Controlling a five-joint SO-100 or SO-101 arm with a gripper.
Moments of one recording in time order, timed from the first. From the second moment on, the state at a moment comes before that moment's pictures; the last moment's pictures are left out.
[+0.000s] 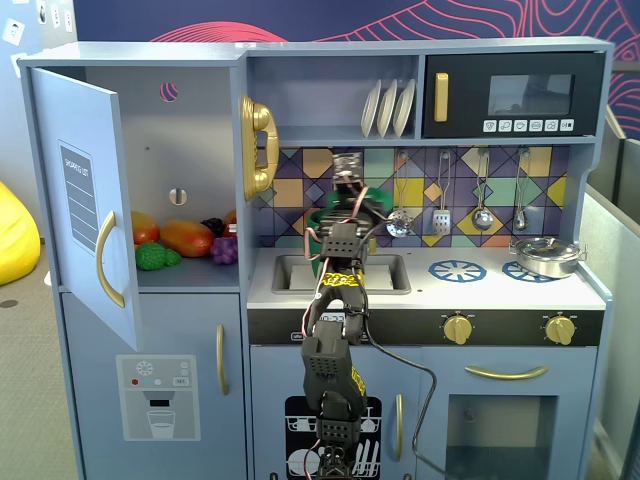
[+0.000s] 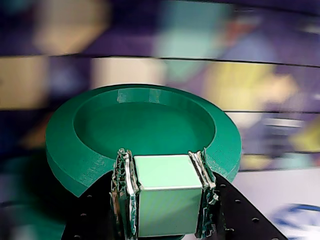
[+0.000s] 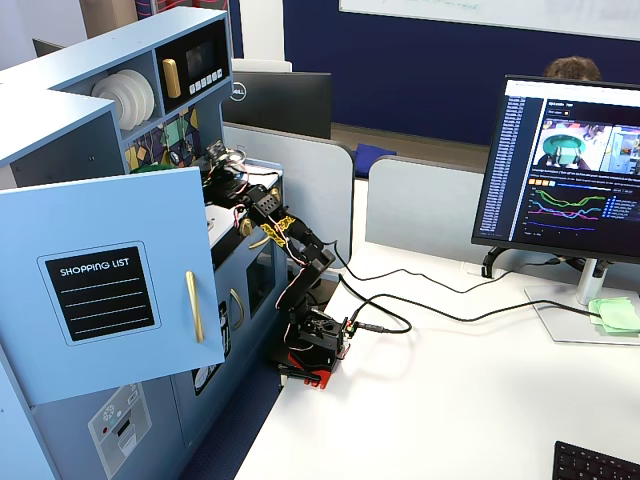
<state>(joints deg) 13.3 120.6 84.7 29.8 -98.3</state>
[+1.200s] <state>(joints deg) 32.8 114.4 122.3 -8.2 -100.4</state>
